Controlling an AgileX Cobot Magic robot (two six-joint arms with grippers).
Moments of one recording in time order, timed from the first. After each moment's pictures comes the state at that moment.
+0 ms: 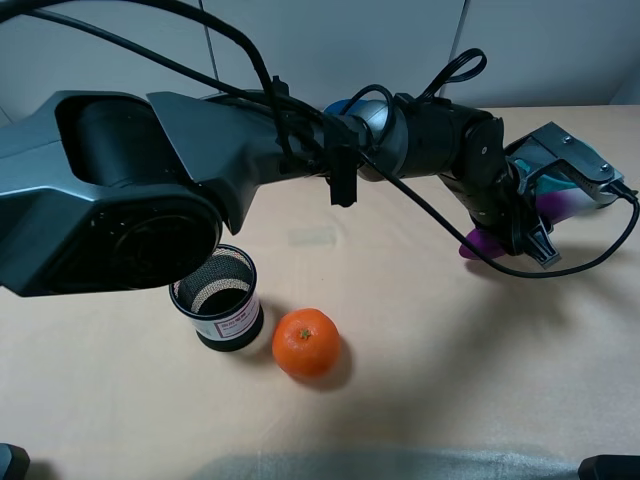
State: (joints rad) left arm -1.00 2.59 -2.14 -0.30 0.38 0.37; right arm -0.02 -0.01 -0.49 -0.02 1.03 -0.01
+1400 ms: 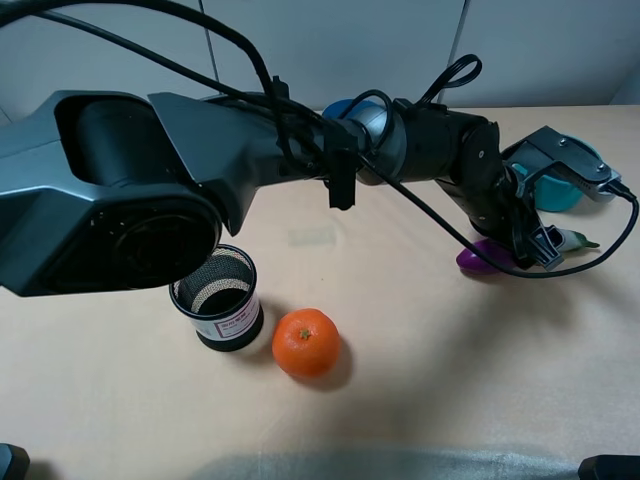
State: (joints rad) left arm -1.00 2.59 -2.12 -0.35 0.36 0.37; right arm -0.02 -0.01 -0.49 -0.02 1.03 -0.01
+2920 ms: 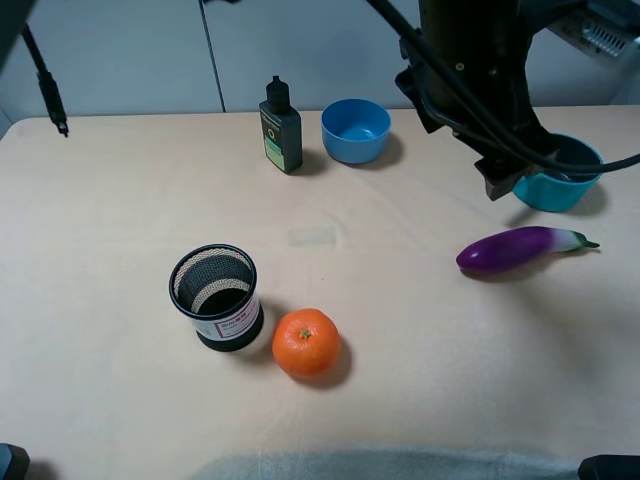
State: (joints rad) left arm -1.00 2.19 -2.13 0.02 1.08 0.10; right arm -0.02 -0.01 -0.49 -0.02 1.03 -0.01
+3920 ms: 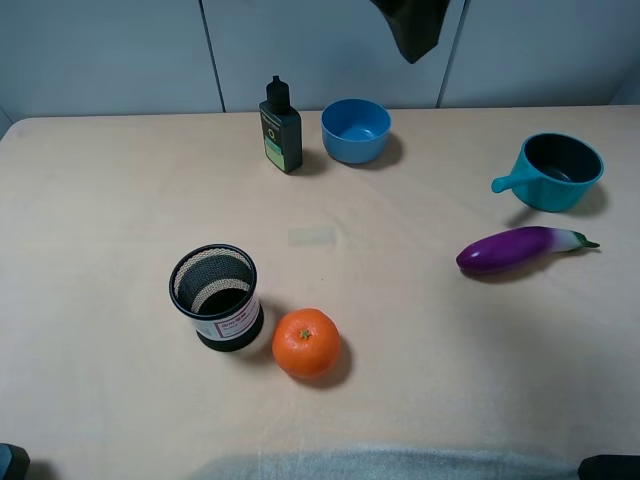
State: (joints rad) left arm -0.97 1.74 -1.89 0.14 1.16 0.01; right arm -0.02 -0.01 -0.49 -0.02 1.03 -0.01
